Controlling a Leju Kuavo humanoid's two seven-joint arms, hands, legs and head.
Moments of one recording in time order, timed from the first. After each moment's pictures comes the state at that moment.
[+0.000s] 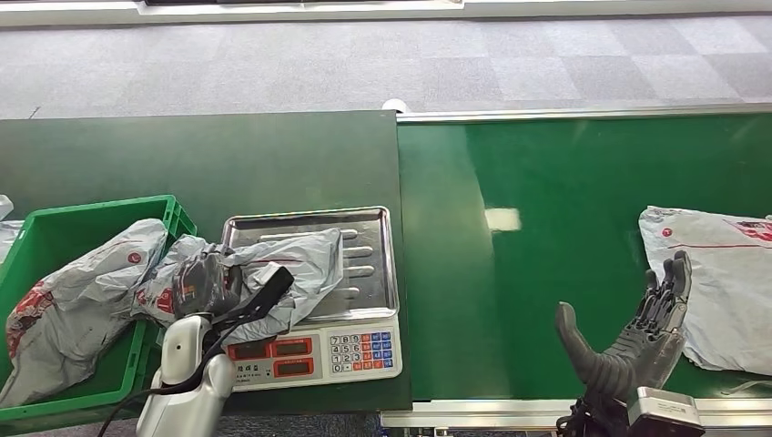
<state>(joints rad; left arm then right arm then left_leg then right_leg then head) -0.23 -0.18 0.13 -1.20 -1.44 0.27 0.16 0.15 0.18 -0.02 -1.66 0.26 -0.28 -0.70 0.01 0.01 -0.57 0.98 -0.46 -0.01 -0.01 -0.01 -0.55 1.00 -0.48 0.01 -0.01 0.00</state>
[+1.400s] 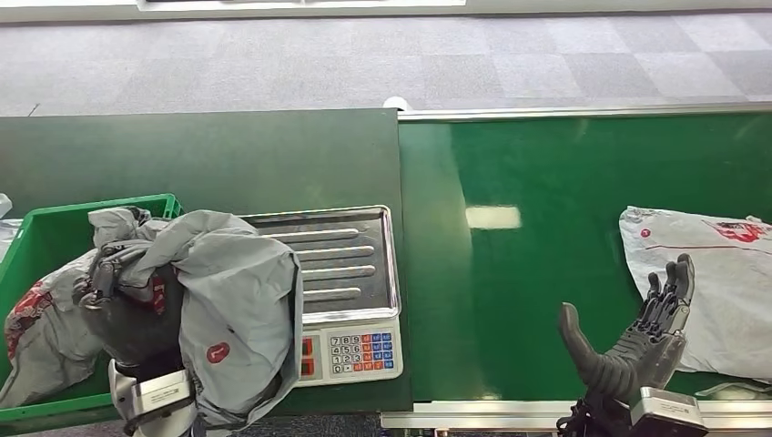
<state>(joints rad) -0.04 -0.13 -0.11 -1.77 -0.49 0.68 -0.69 0.15 0.17 -0.01 -1.66 0.24 -0.30 -0.70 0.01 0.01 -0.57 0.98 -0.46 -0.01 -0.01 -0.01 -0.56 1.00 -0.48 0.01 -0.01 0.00</state>
